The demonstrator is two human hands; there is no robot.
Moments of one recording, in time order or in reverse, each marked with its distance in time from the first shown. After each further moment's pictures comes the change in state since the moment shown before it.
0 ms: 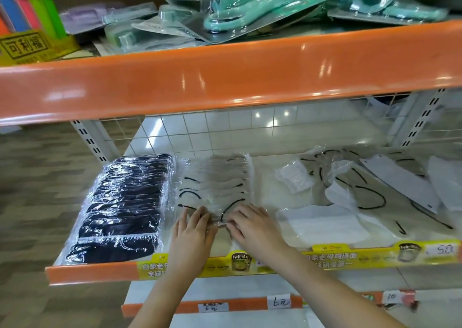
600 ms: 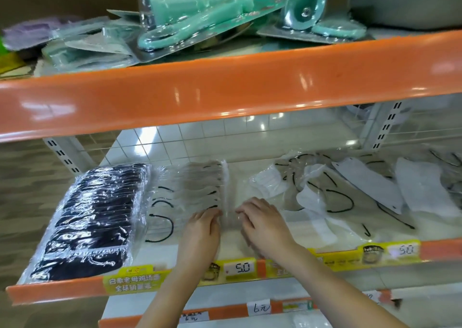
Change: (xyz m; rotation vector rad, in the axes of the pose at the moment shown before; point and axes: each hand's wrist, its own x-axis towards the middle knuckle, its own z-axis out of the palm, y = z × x) left_hand 0.019 0.094 -0.027 -0.520 0.043 -0.028; right_hand -0.011 0.062 -0.059 0.166 -0.122 0.197
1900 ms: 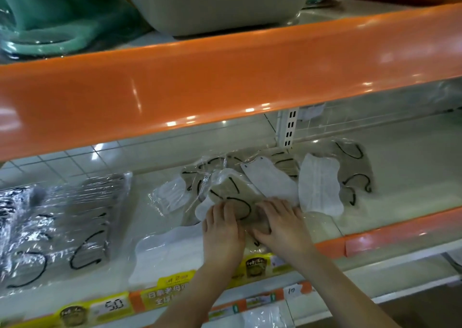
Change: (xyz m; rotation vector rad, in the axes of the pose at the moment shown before) left_hand 0.019 0.191 0.192 0.217 -0.069 0.173; right_hand -0.088 0.200 -0.140 -0.347 0.029 0.222
